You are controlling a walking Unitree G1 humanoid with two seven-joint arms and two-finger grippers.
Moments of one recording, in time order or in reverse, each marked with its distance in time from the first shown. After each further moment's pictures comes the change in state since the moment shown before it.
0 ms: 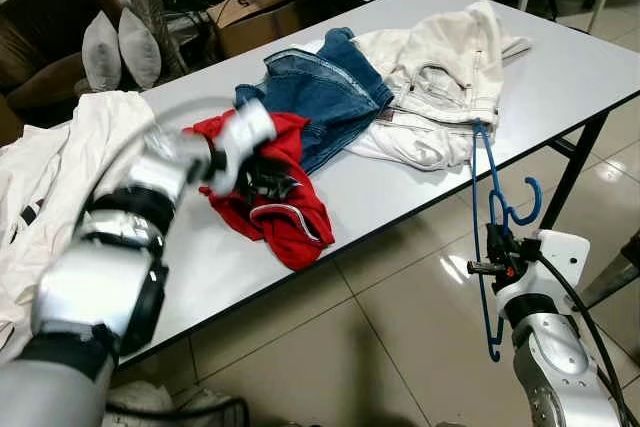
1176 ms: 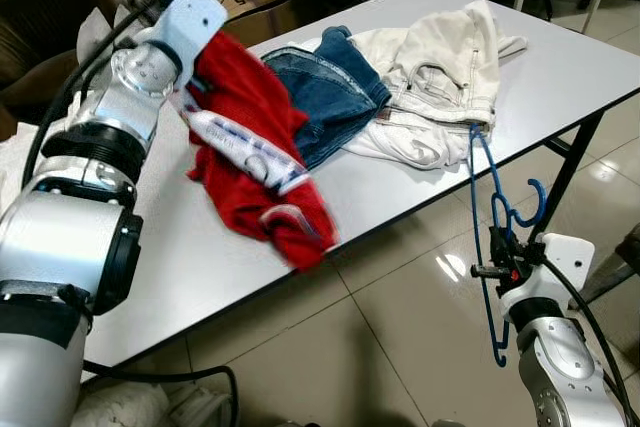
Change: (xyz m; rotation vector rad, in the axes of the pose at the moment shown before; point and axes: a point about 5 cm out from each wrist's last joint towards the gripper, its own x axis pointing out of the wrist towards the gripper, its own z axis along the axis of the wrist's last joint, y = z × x) left arm -0.075 0.066 0.069 0.276 -0.038 1.122; right arm -0.004 -0.004 0.001 -0.009 -0.006 -0.007
